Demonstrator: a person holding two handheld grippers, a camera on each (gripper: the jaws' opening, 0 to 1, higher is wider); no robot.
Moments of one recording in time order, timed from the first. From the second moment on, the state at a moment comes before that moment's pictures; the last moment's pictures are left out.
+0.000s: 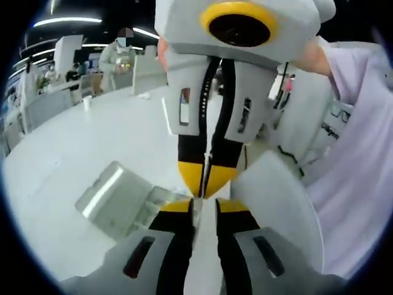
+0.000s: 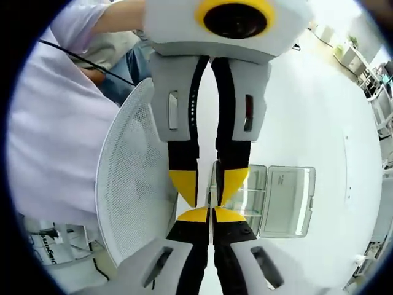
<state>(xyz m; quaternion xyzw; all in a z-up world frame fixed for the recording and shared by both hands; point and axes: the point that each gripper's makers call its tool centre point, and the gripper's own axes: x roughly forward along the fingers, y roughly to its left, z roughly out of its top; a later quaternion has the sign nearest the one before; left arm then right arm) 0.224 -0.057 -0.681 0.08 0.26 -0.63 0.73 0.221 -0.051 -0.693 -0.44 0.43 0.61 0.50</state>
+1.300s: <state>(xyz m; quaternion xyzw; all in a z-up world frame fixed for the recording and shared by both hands) 0.211 0.059 -0.645 -0.03 0.20 -0.52 0.83 0.250 -0.056 -0.725 -0.41 0.45 0.56 0.56</state>
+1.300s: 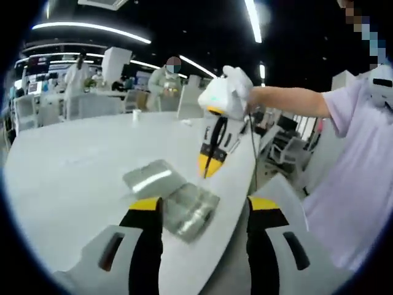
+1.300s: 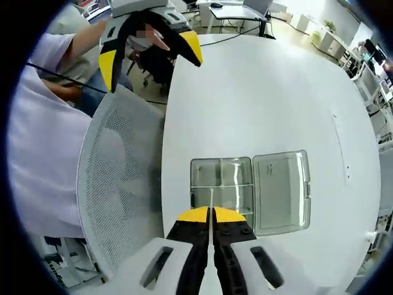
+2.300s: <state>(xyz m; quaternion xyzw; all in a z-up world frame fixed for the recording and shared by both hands) 0.206 0.080 -0.648 -0.04 0.21 -0.49 0.85 0.264 -0.057 -0.772 -0.43 0.46 0.56 0.55</state>
